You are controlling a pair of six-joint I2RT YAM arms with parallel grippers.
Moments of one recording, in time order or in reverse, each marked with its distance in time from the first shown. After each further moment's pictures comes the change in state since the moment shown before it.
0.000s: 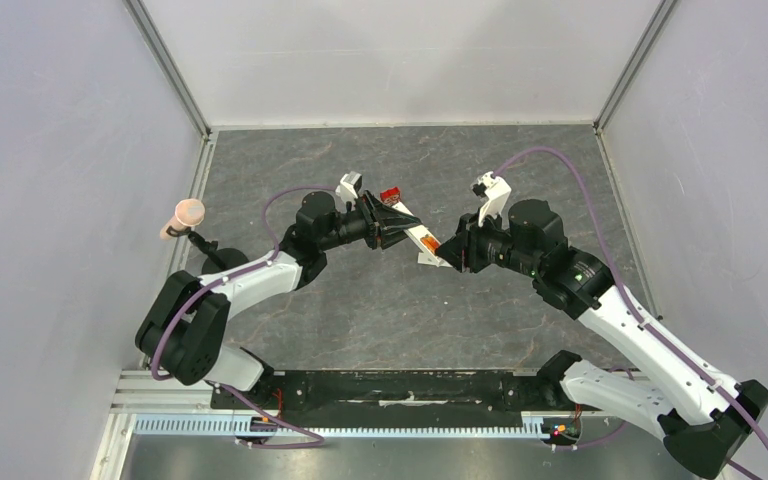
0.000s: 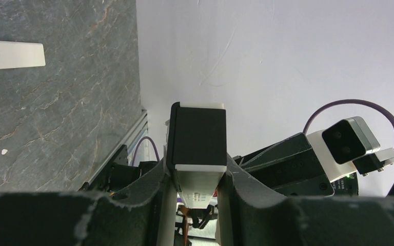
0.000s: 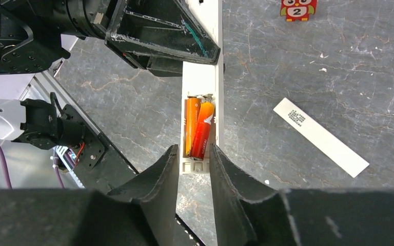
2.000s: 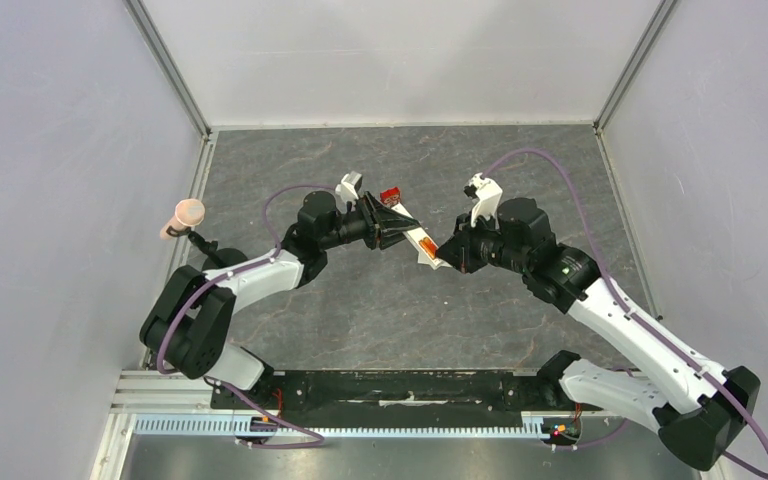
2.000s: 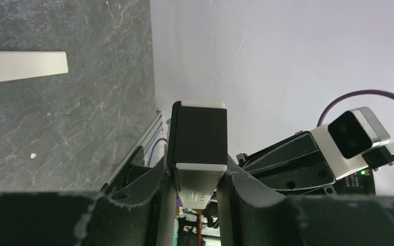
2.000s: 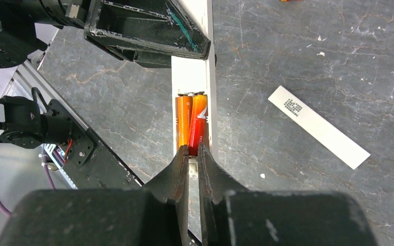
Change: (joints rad) left arm 0.010 0.031 0.000 0.005 0.016 0.048; right arm -0.003 0.052 -0.023 0.010 0.012 0.000
